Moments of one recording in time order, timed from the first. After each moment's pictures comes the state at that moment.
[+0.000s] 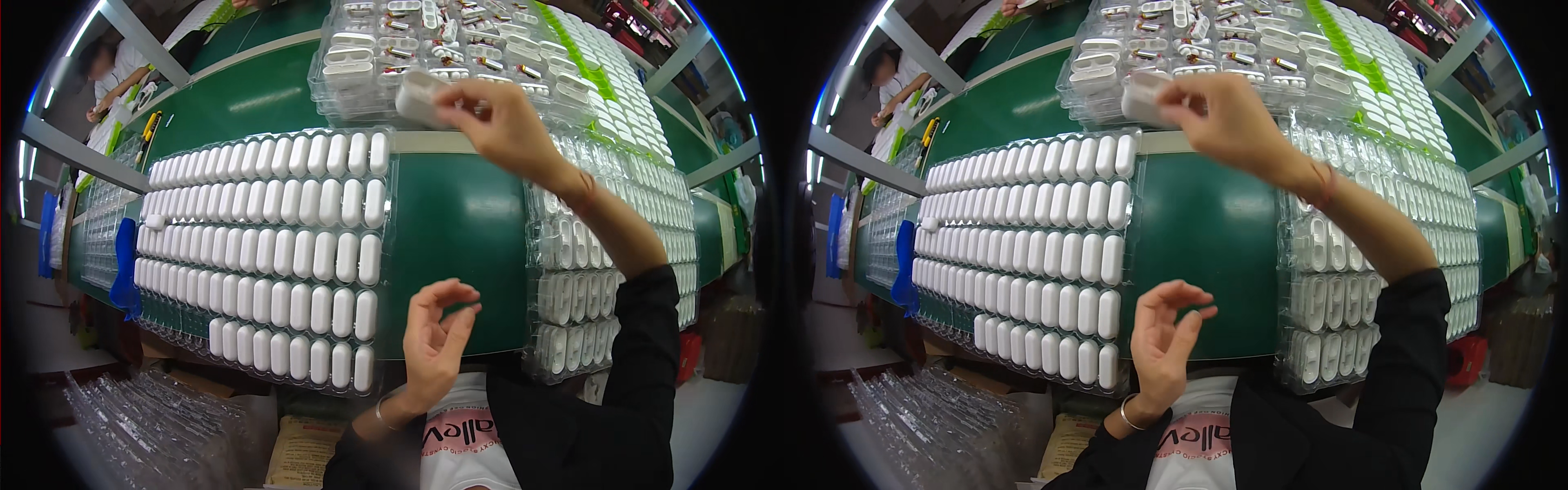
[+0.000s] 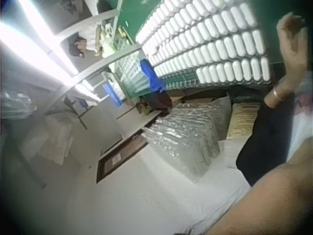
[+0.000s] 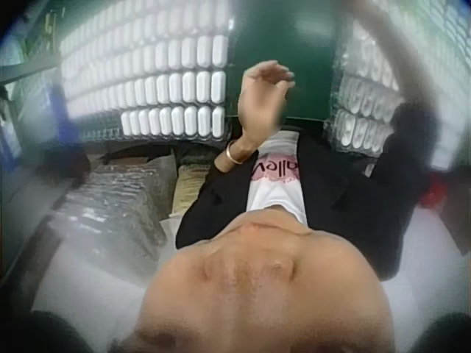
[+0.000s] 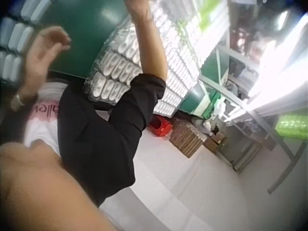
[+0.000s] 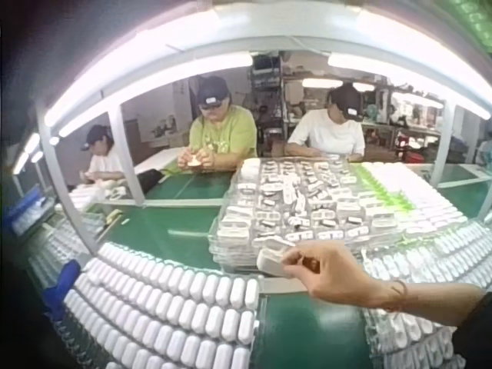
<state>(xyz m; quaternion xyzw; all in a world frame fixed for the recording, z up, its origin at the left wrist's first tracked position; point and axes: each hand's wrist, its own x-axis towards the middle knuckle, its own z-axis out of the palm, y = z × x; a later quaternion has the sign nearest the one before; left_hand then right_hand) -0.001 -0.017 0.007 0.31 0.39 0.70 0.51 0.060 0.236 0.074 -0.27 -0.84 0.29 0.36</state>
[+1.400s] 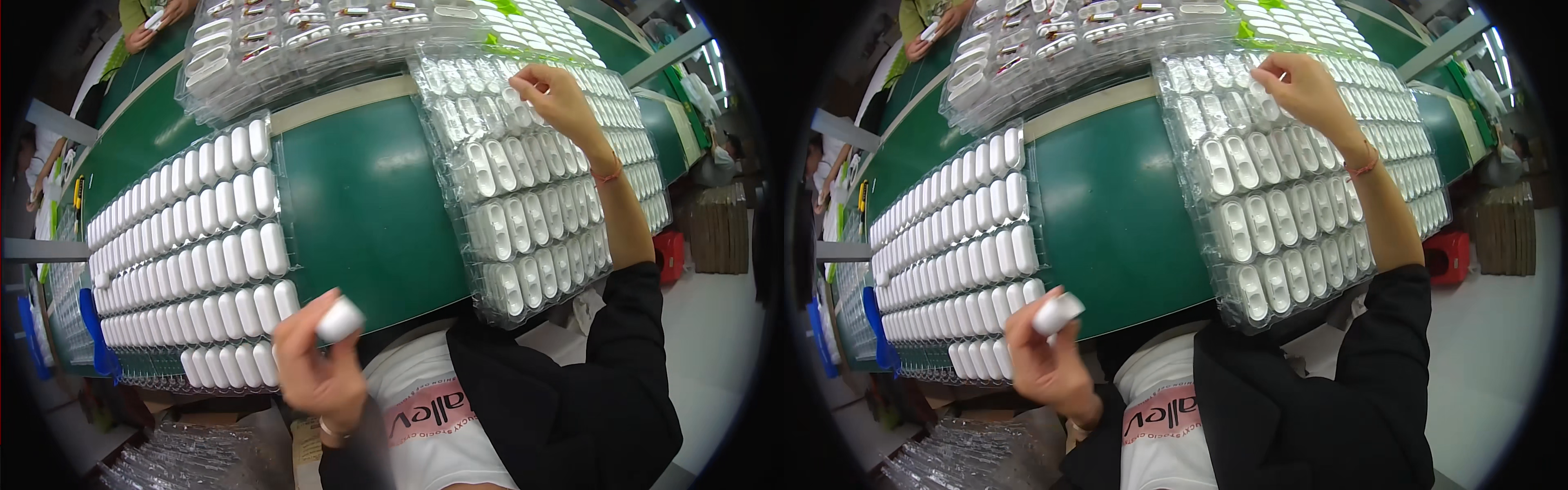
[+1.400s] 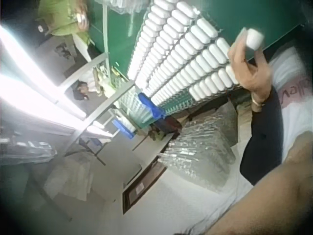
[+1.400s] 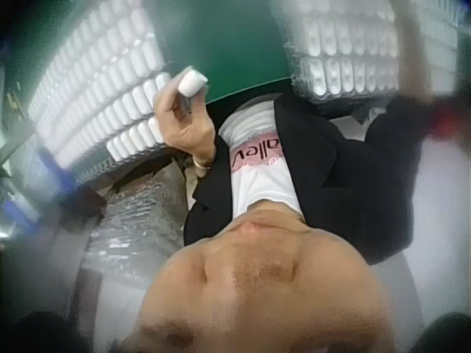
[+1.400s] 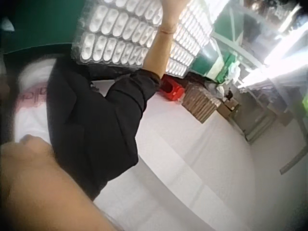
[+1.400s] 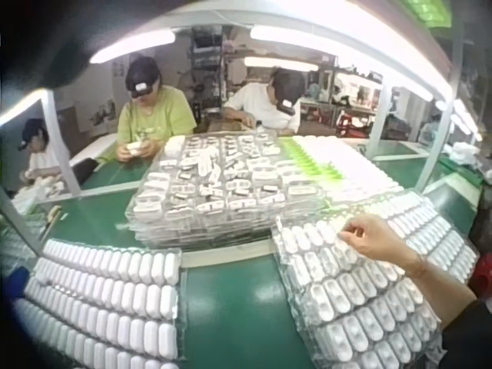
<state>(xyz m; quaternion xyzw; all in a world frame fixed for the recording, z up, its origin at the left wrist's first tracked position) -0.025 -0.044 0.027 0.50 0.59 0.61 0.16 0.287 0.225 0.058 -0.55 -0.79 0.16 0.24</state>
